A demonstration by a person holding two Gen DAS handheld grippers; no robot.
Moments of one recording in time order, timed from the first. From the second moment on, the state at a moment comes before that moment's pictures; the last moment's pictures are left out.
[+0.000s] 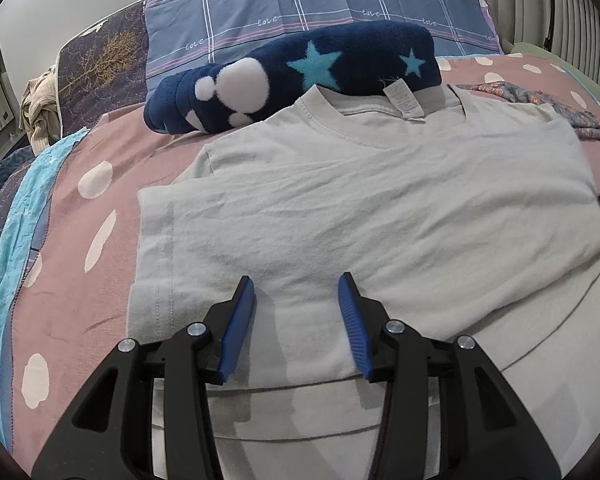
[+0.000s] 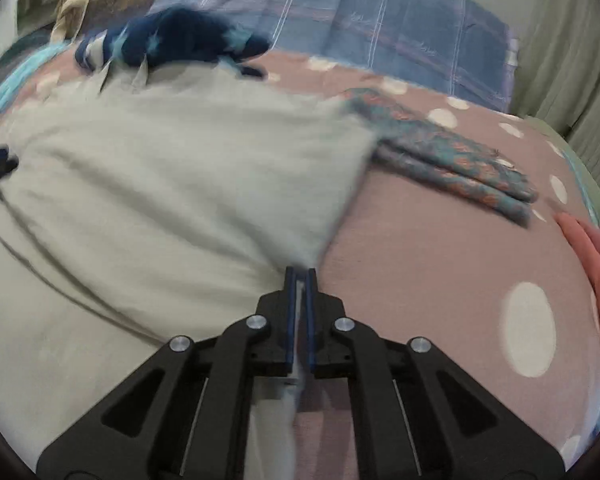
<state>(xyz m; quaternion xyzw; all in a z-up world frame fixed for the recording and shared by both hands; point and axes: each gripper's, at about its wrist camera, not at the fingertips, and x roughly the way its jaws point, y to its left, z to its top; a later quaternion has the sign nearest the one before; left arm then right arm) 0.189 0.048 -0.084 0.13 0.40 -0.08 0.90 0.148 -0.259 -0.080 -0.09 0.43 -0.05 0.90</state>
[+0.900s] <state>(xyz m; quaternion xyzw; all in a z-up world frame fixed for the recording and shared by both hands) 0.051 0.088 -0.056 0.08 0.40 -0.15 0.90 0.014 -0.166 -0.011 -0.10 0.34 0.03 0.93</state>
